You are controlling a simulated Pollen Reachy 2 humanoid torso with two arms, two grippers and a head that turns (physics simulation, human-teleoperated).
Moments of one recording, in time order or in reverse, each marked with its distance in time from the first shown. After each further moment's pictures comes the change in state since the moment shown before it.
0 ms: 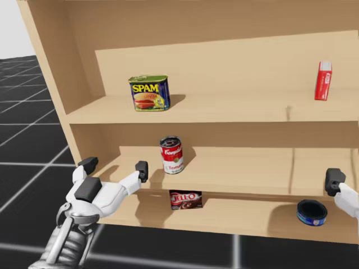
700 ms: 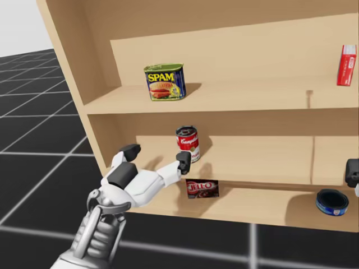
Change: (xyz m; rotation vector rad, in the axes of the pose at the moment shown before) left arm 0.037 -0.046 0.017 -0.176 0.074 0.069; right arm -0.003 0.002 0.000 -0.001 0.013 0.007
